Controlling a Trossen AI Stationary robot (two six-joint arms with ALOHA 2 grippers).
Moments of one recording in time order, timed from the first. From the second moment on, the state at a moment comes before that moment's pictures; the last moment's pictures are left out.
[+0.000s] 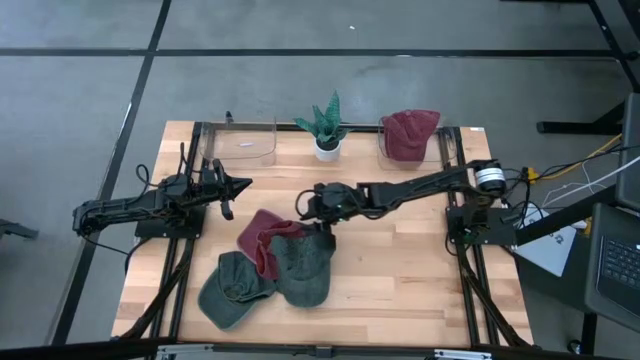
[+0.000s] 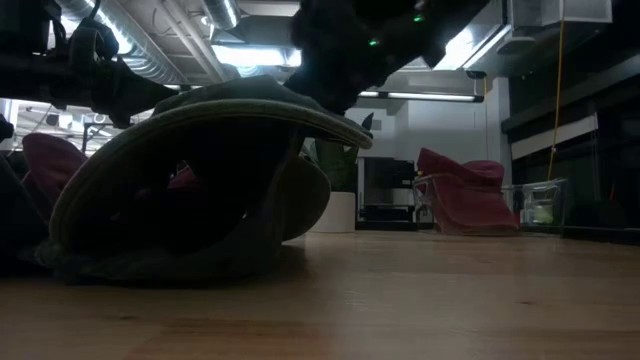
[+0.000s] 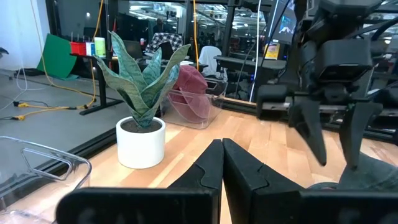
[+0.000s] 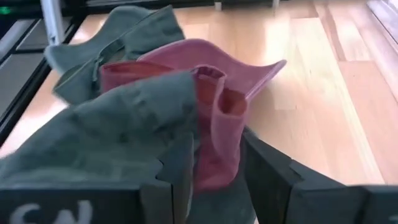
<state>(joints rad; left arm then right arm) 0.18 0.01 0.01 0.04 -0.18 -0.12 0.04 1.84 1.21 0.07 -0.10 0.07</state>
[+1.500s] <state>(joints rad) 0.18 0.01 0.01 0.04 -0.18 -0.12 0.00 2.00 1.41 -0.03 -0.13 0.12</state>
